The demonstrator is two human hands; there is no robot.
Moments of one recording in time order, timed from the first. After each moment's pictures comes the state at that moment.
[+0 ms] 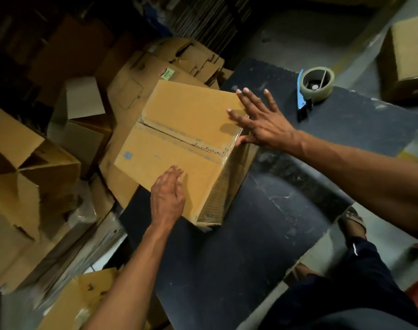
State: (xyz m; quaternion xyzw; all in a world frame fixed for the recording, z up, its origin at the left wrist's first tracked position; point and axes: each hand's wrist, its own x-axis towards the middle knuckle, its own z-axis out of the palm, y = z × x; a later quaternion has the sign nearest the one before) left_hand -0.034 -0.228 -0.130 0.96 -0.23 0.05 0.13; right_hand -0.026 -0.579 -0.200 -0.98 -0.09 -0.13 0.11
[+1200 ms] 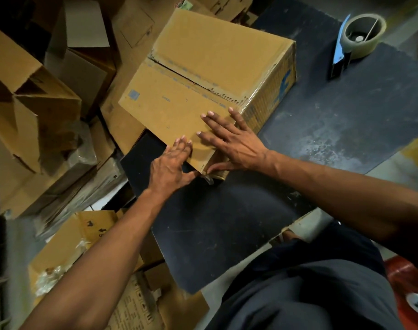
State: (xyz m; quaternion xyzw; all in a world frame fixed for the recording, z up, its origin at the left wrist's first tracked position) left_hand -0.078 -0.170 -0.139 0.95 -0.31 -0.03 -0.02; right_hand -0.092 -0.414 -0.224 -0.95 -0.25 -0.17 0.13
